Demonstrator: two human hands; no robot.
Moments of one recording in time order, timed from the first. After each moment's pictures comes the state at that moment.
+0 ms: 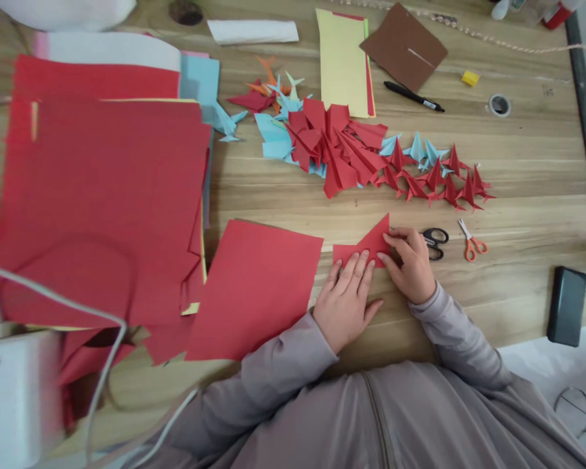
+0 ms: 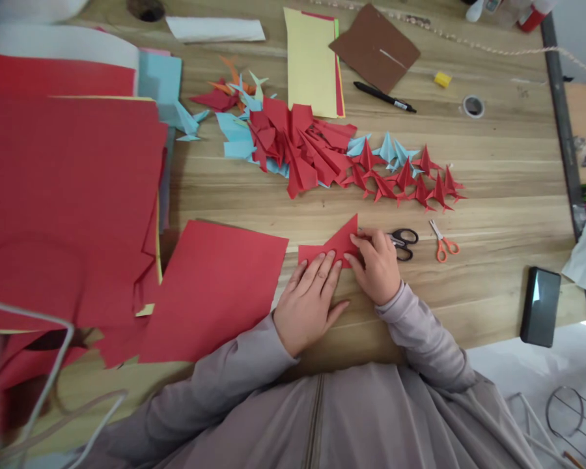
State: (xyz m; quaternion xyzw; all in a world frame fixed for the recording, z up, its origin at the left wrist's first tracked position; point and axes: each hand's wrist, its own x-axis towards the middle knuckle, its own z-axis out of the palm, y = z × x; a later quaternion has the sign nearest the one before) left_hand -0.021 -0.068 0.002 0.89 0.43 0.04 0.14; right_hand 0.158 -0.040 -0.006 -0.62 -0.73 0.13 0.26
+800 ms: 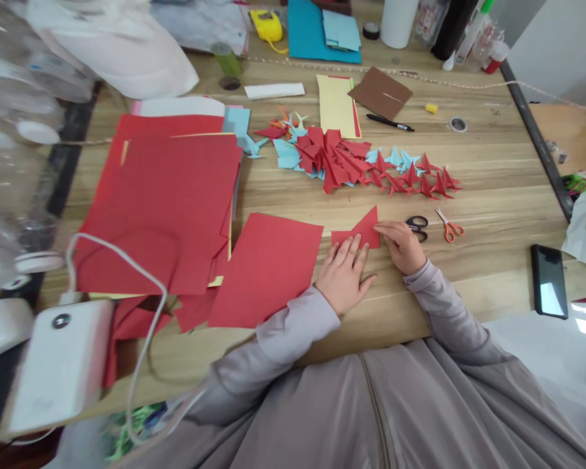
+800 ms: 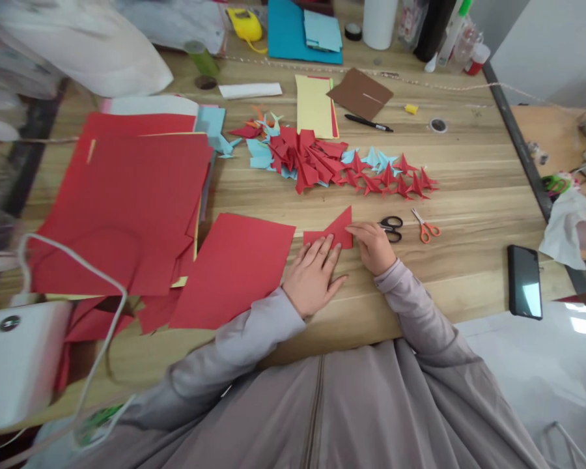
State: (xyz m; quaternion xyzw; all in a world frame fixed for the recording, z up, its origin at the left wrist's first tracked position) left_hand -0.019 -0.063 -0.006 0.90 0.42 0.06 0.10; right_hand 0.178 -0.040 -0.017 -0.52 -0.77 0.15 0.34
